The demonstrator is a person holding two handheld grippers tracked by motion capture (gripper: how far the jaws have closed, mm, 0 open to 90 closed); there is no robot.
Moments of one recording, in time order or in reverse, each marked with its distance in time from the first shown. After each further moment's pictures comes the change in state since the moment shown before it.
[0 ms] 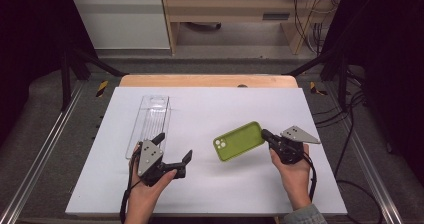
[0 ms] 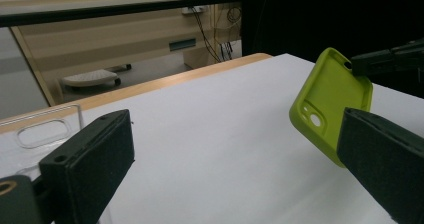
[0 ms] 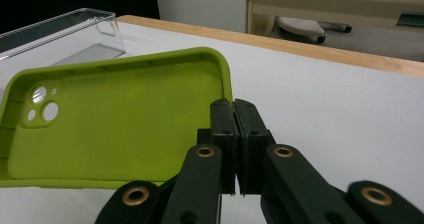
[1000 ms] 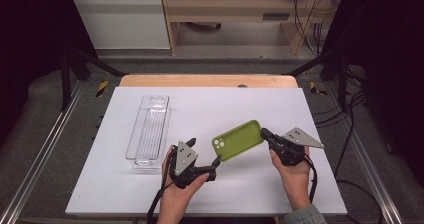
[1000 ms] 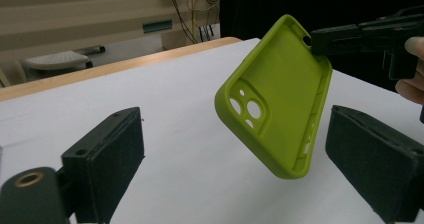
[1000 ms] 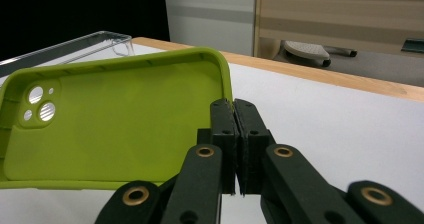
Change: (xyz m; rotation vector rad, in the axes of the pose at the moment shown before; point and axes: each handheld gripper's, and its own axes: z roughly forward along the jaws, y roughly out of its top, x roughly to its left) left arm -0.056 -0.003 0.043 0.067 -0.059 -0.038; right arm 0.003 0.000 -0.006 -0.090 0.034 -0.012
